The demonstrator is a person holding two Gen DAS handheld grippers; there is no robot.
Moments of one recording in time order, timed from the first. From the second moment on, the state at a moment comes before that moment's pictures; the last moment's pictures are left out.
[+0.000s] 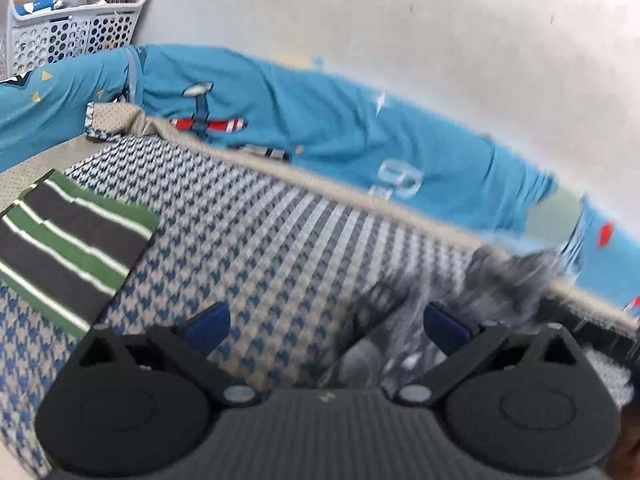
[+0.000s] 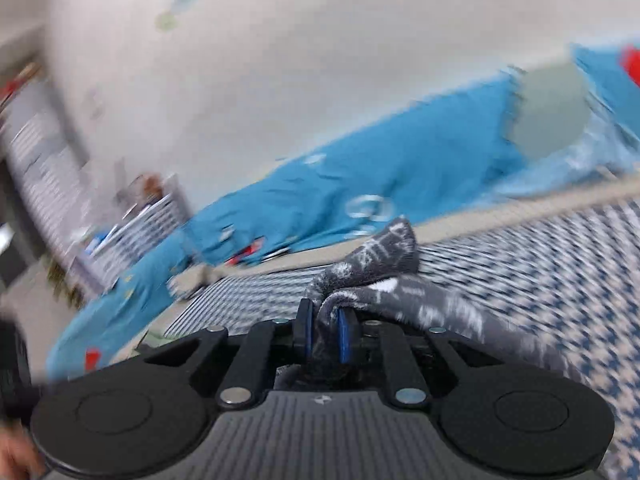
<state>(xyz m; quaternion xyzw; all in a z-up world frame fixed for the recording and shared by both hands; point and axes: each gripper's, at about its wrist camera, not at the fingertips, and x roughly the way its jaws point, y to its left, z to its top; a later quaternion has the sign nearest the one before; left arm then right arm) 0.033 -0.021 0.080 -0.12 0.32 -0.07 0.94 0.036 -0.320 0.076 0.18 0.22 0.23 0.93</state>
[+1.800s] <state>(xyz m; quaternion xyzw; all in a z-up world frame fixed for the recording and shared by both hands) 0.059 -0.029 0.013 -0.06 0.43 0.02 0.90 -0.071 -0.318 0.081 -0.11 0.23 0.21 0.94</state>
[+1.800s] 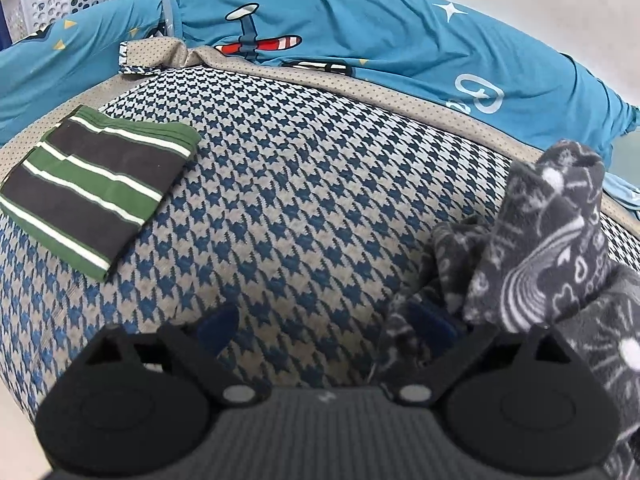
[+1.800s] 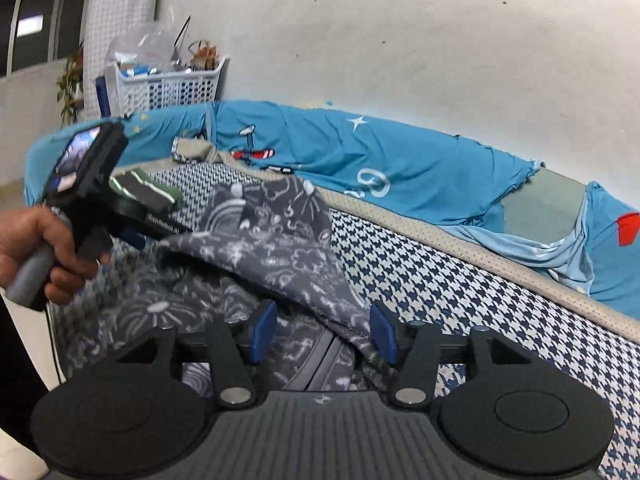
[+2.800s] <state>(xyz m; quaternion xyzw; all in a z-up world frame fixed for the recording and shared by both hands) -0.022 -0.131 0.073 0.07 0.24 -0.21 0.95 -0.040 -0.314 0.116 0.03 0.16 0.15 0.98</state>
